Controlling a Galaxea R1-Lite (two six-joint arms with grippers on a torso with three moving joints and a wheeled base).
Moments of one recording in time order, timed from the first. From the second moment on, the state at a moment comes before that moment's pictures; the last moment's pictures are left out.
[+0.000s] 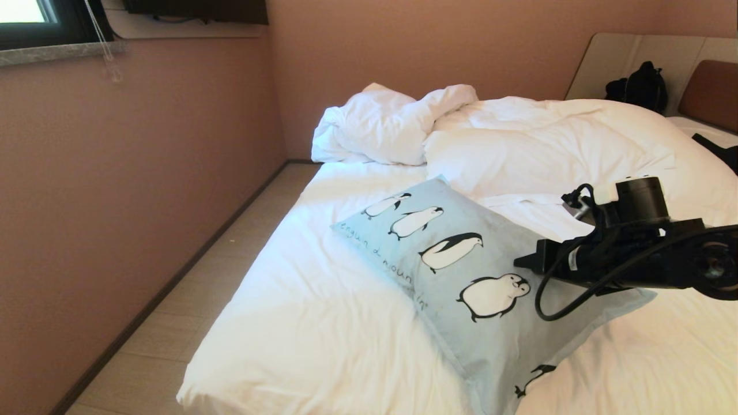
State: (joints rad) left arm 0.00 0.00 0.00 0.00 0.00 0.00; right arm 0.20 1.75 -0.97 -0.15 0.14 0.35
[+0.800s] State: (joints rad) left arm 0.00 0.00 0.00 0.00 0.00 0.00; right arm 0.28 1.73 -0.85 -0.15 -0.05 0.08
